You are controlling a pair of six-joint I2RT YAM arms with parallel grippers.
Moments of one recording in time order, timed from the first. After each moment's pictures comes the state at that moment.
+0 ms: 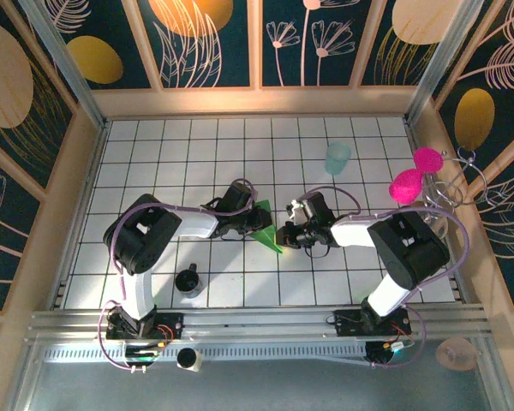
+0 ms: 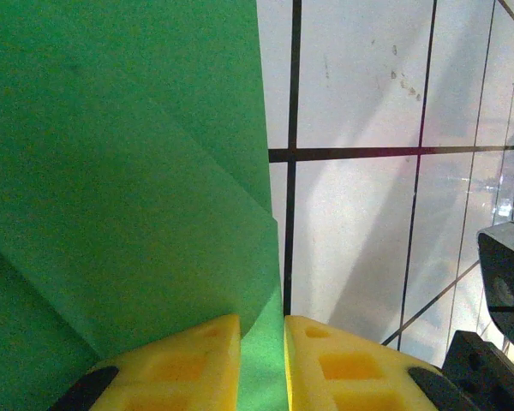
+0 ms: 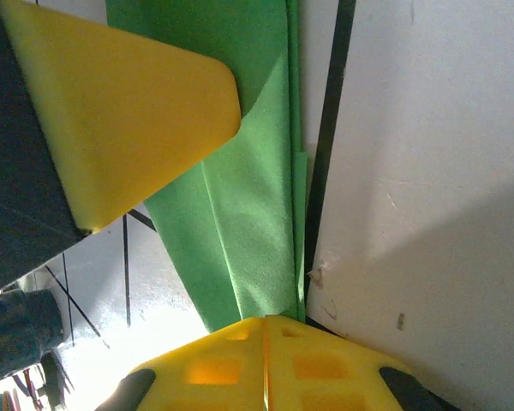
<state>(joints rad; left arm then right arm) -0.71 1.91 0.91 0.19 0.36 -1.00 0.57 1.64 0.61 0.07 -0.58 0.63</state>
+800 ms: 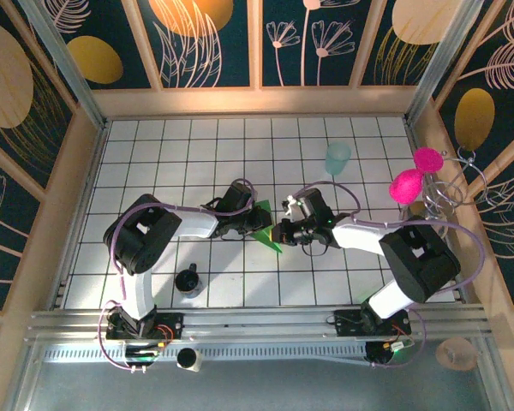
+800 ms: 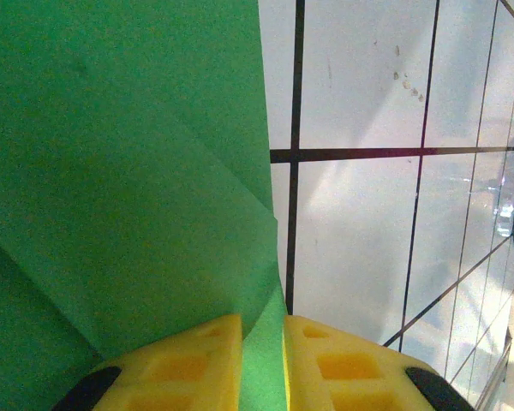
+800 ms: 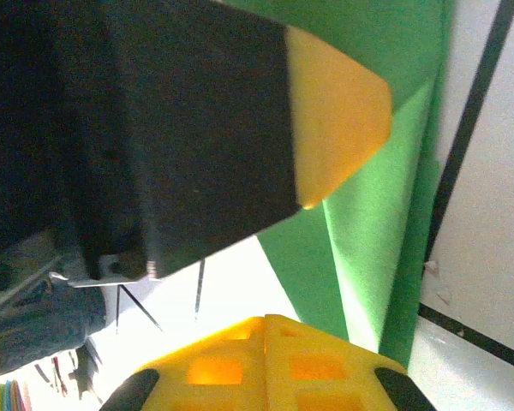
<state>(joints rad) -0.71 1.91 0.91 0.19 0.36 -1.00 0.62 1.54 0.64 0.01 -0.56 0.64</state>
